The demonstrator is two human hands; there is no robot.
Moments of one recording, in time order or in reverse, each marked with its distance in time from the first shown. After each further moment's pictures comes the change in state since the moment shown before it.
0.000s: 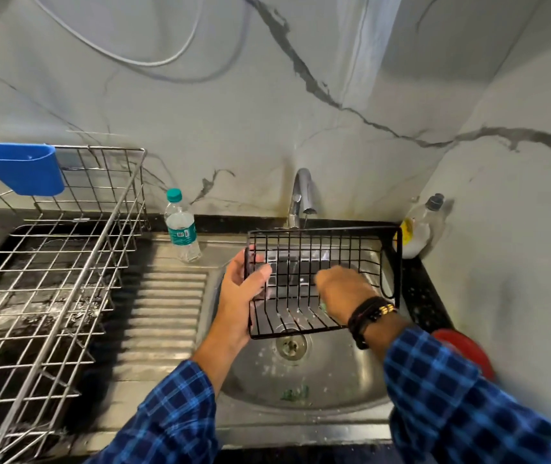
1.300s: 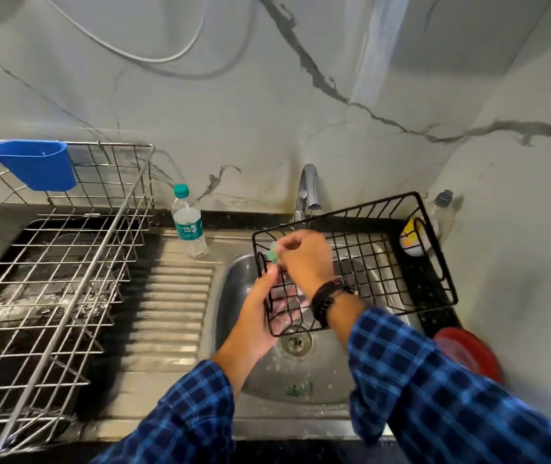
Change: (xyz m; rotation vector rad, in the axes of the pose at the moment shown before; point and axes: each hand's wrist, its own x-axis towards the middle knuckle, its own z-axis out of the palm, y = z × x) left_hand -0.019 -0.013 0.020 -0.223 -0.081 -0.317; right_hand 0.029 -0.054 -0.010 1.095 0.418 0.074
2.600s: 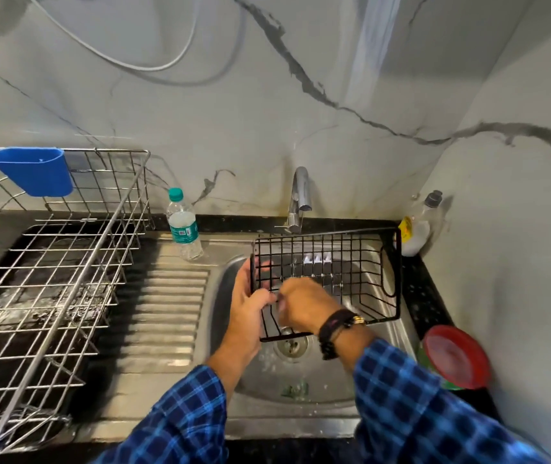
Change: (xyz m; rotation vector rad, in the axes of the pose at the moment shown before) left_hand -0.012 -0.007 -0.002 0.332 0.149 0.345; right_hand -0.042 0.026 -0.017 -0.701 -0.509 0.048
